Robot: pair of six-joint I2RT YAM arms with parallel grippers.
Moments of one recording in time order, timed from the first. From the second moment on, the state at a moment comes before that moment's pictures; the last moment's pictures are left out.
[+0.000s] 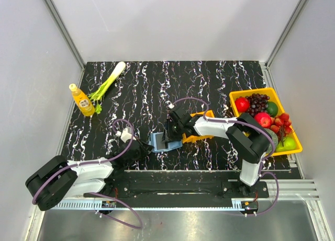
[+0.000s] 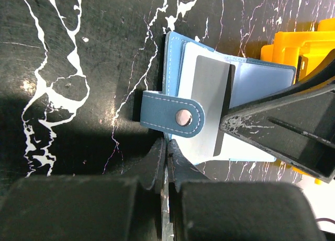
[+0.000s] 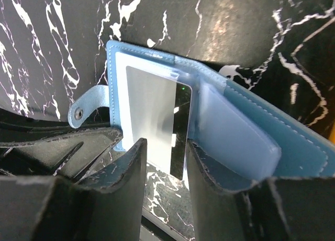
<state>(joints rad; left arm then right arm) -0.79 1.10 0.09 0.39 -0.24 -1.22 0.84 1.84 1.05 -0.15 -0.22 0.80</state>
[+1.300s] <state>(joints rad) -0.81 0.92 0.08 0.21 -0.34 -1.19 0.73 1.73 1.15 -0.23 -0.18 0.63</state>
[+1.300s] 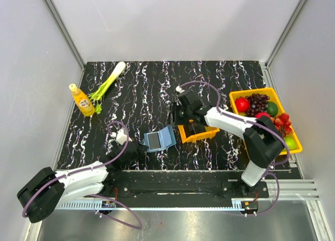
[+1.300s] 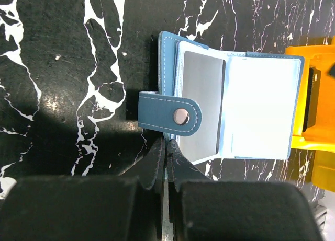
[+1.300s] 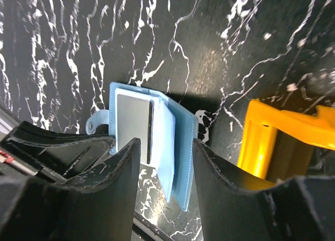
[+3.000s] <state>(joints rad) -0.81 0.94 0.11 0.18 -0.35 -1.12 0.51 1.69 1.04 -0.33 -0.23 0.51</state>
